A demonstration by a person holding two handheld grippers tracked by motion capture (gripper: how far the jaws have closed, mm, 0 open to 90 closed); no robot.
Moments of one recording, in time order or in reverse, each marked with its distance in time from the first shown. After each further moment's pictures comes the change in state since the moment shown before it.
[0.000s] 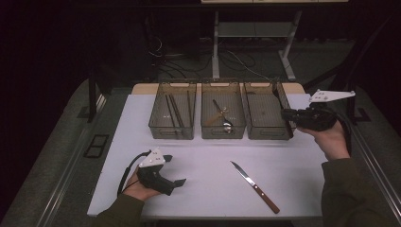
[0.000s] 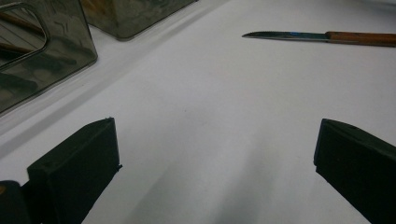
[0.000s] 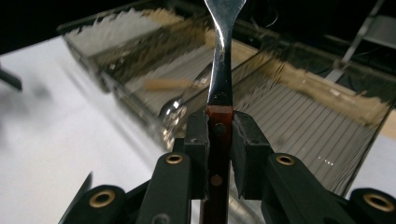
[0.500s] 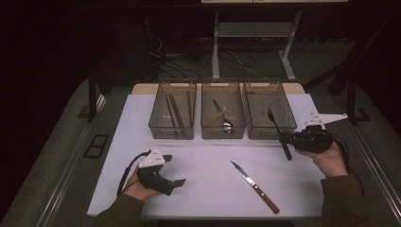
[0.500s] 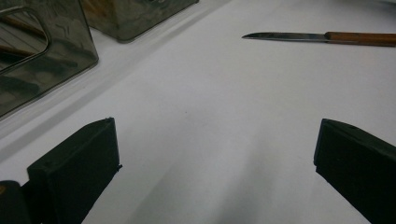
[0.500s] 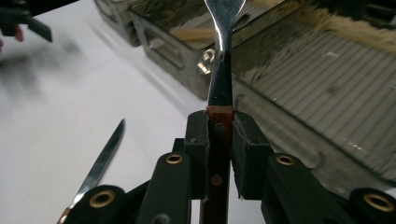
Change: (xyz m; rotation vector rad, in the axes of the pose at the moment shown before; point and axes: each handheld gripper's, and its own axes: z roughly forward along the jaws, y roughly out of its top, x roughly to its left) left arm 0.000 0.000 0.000 -0.001 0.003 0.006; right arm 0.022 -0.055 0.002 0.090 0.088 0.018
